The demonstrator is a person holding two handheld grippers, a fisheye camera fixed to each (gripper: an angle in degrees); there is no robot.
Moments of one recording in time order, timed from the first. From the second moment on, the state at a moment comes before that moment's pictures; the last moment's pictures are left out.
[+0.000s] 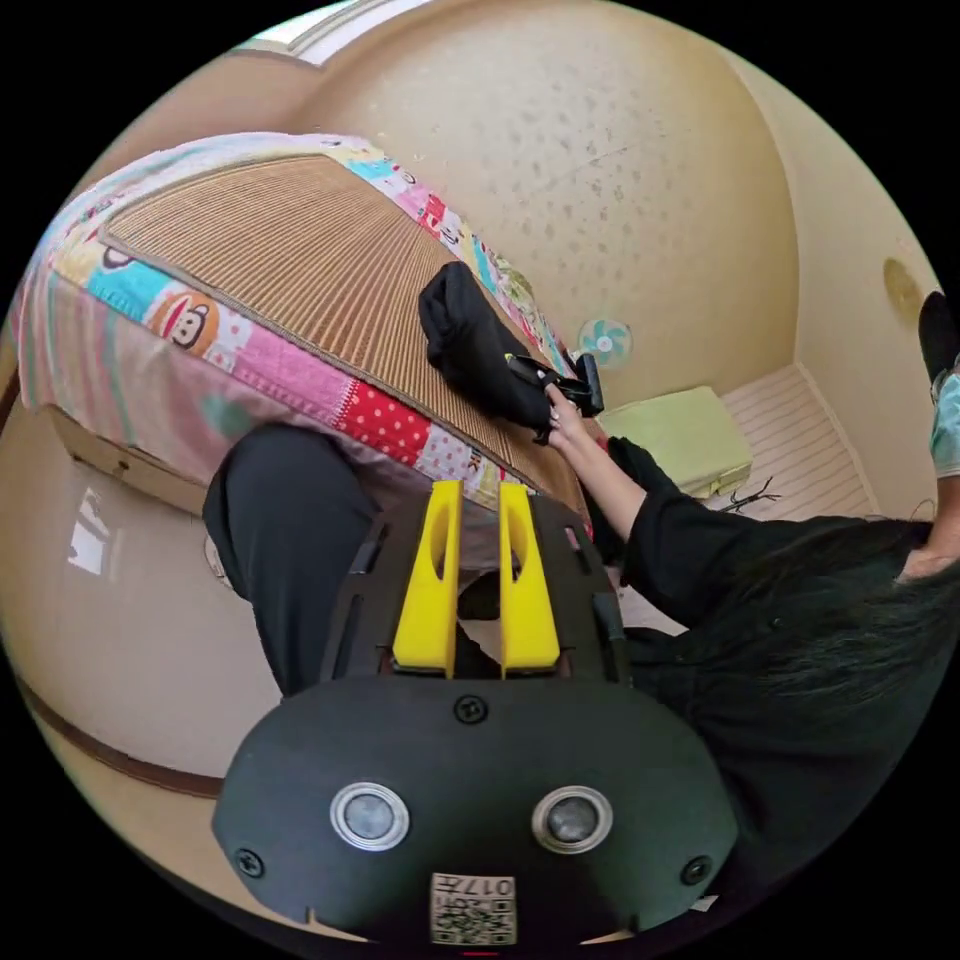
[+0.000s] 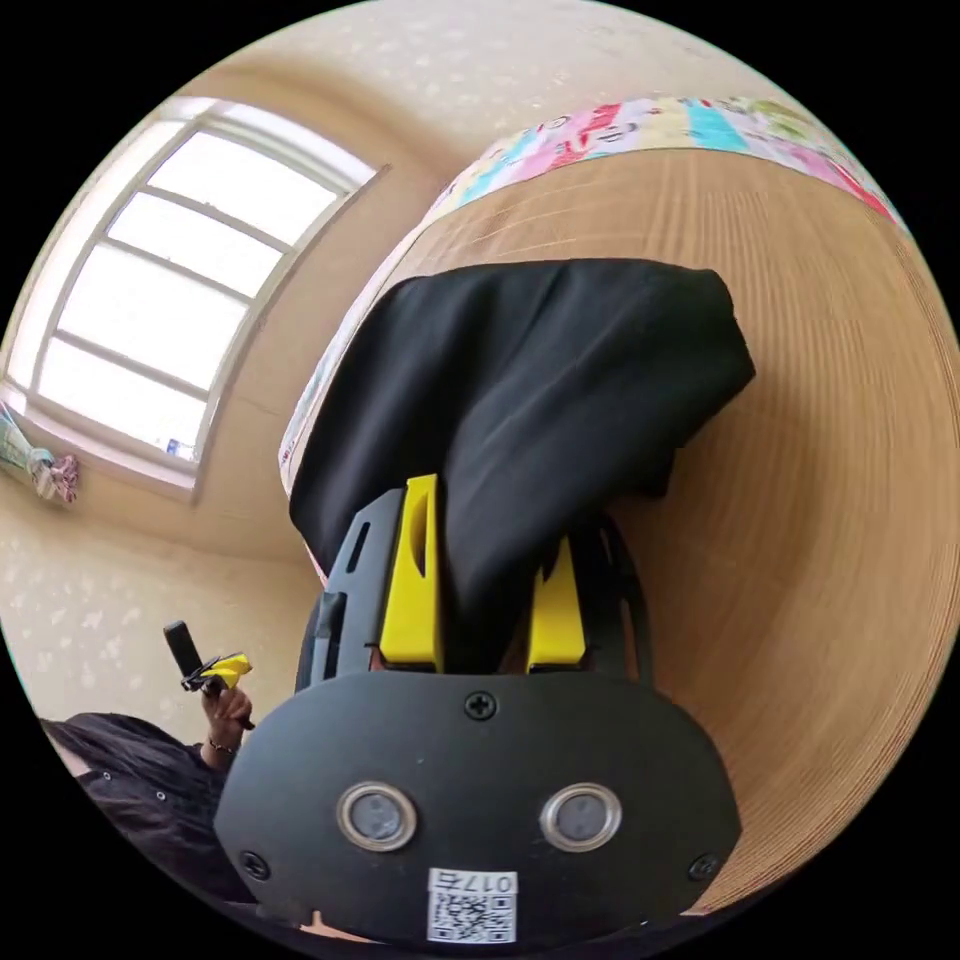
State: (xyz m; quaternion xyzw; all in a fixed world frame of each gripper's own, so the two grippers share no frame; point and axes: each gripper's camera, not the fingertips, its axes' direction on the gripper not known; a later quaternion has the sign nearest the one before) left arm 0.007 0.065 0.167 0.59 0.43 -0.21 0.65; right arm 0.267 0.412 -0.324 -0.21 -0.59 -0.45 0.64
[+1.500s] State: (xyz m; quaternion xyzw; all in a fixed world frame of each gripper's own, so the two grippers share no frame) left arm 0.071 -0.307 -0.077 0.48 0.07 -0.34 0.80; right arm 0.356 0.496 -0.363 -0.06 -0.35 -0.37 0.86
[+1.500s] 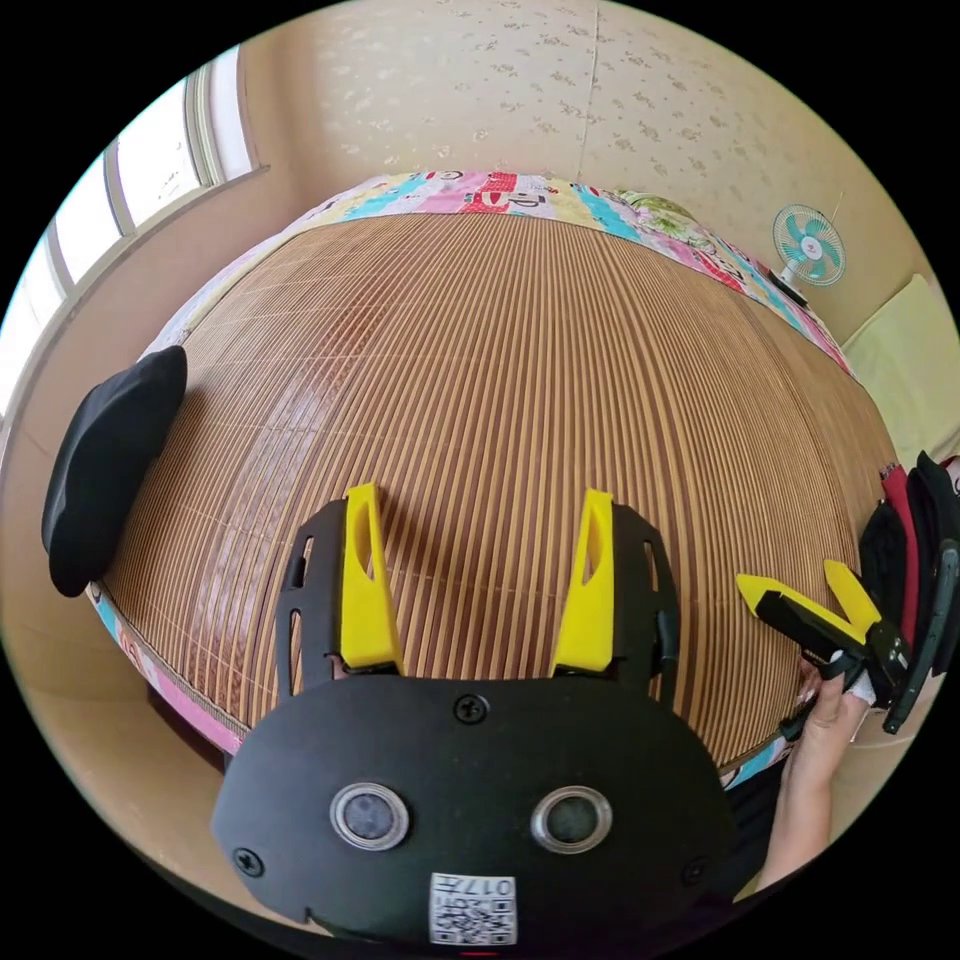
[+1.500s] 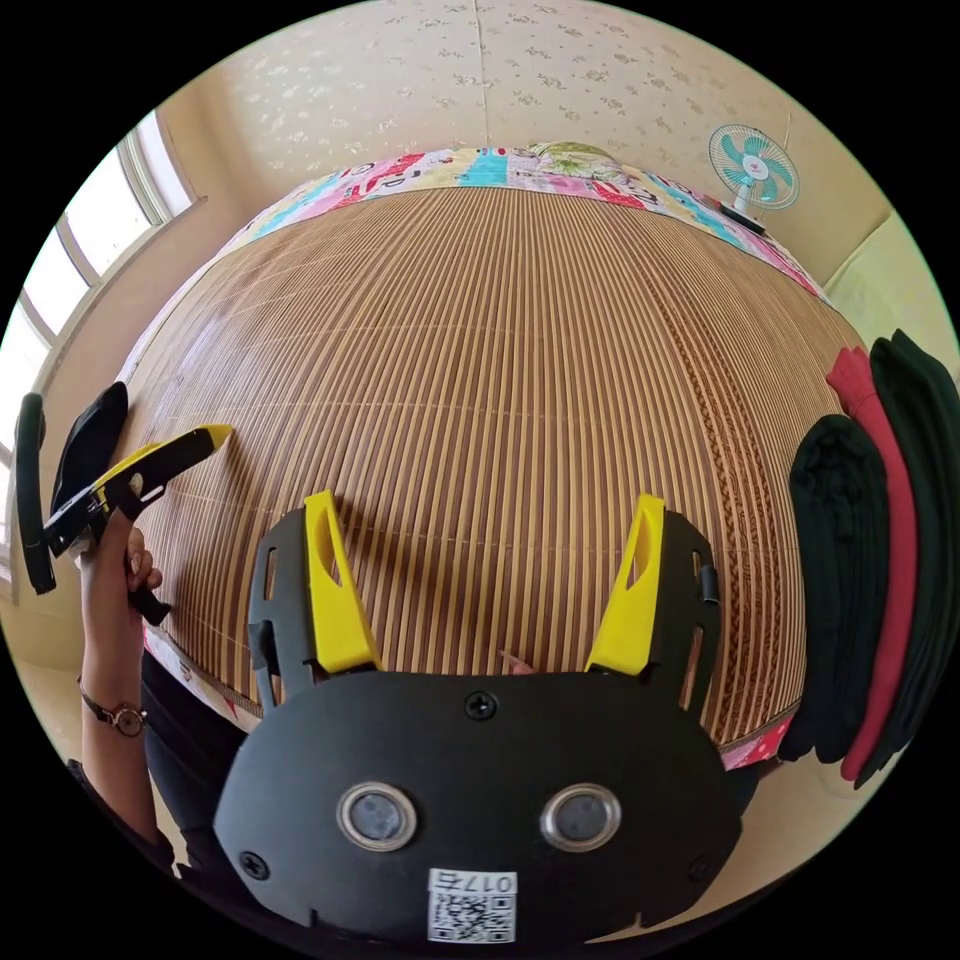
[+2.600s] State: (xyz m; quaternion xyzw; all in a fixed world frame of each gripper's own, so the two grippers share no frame) left arm 0.088 -0.312 -0.069 0.47 0.05 -0.35 0.81; right arm 0.344 0.509 -0.387 -0.06 -0.34 -0.37 0.86
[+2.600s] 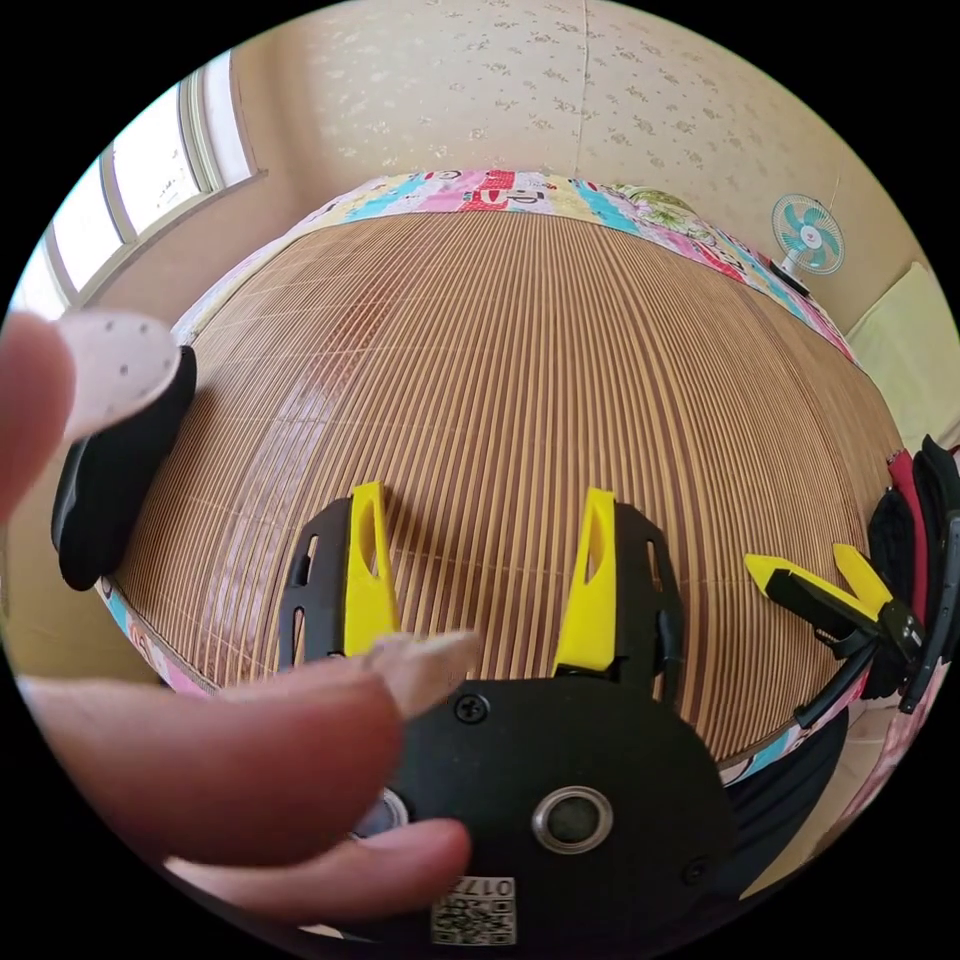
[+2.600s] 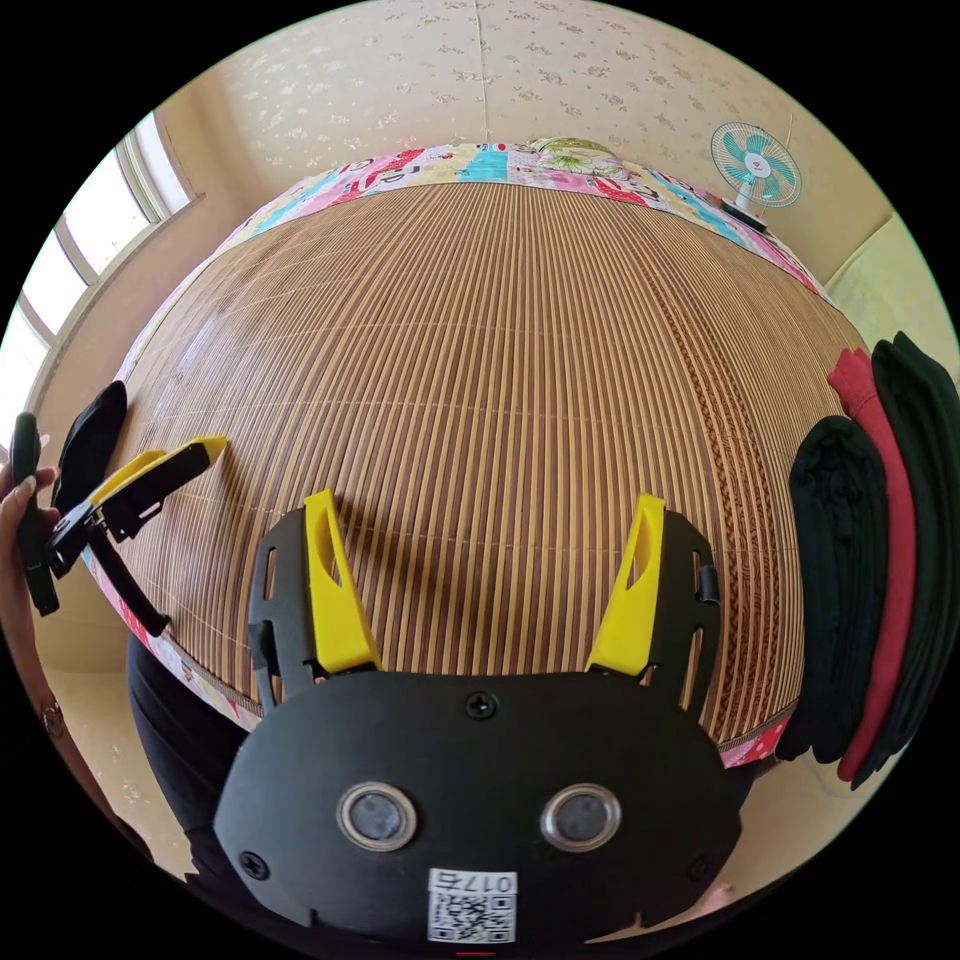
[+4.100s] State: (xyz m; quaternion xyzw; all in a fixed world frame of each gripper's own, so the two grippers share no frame) left arm 0.072 -0.296 -0.055 0.47 0.05 -0.36 0.81; right arm 0.352 0.489 -0.379 -0.06 -0.33 -0.37 0.86
